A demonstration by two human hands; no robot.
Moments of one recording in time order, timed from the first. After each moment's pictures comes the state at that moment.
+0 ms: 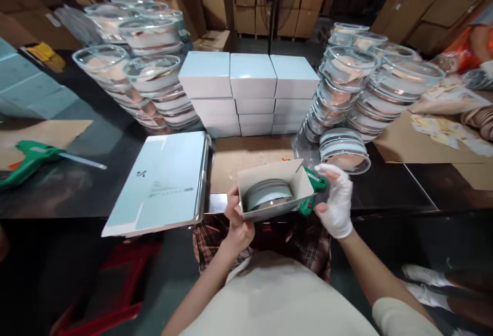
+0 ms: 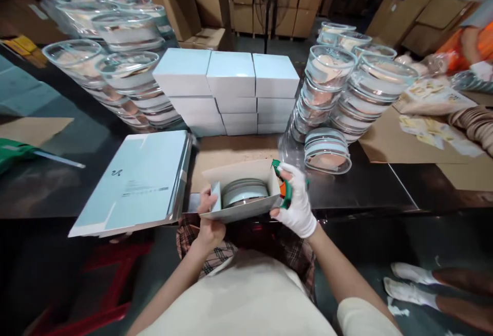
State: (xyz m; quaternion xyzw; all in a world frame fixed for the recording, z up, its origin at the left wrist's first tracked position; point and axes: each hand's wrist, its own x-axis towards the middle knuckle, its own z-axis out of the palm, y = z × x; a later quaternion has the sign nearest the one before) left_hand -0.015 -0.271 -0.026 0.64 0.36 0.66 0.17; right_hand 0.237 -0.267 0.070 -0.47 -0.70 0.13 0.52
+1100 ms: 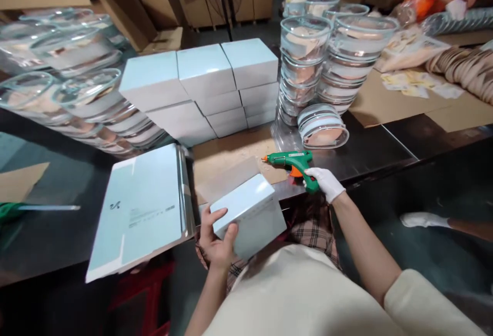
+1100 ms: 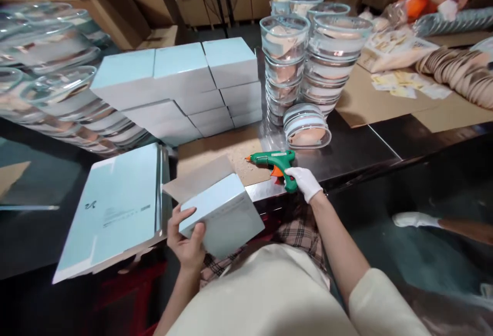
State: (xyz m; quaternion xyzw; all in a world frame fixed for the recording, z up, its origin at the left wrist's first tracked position) left_hand -0.048 -0.300 -0.020 0.58 0.45 0.65 0.20; right_hand 0.278 -0.260 0.014 -0.70 -0.31 0.45 0.46
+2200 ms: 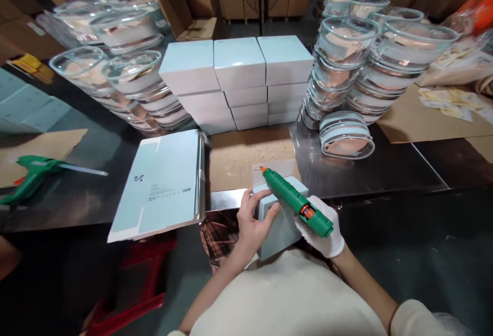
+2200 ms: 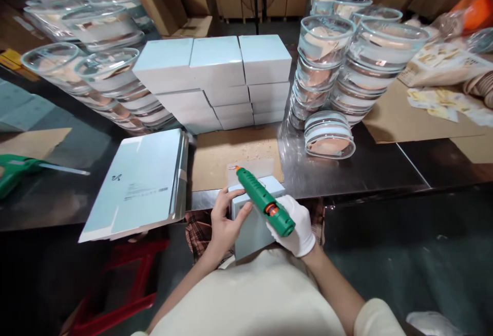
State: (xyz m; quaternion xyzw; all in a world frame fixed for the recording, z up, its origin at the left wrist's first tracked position) left_hand 0.007 -0.295 0.002 0.64 0.50 0.51 0.27; right_hand 0.208 -0.326 0.032 -0.53 -0.74 0.05 0.41
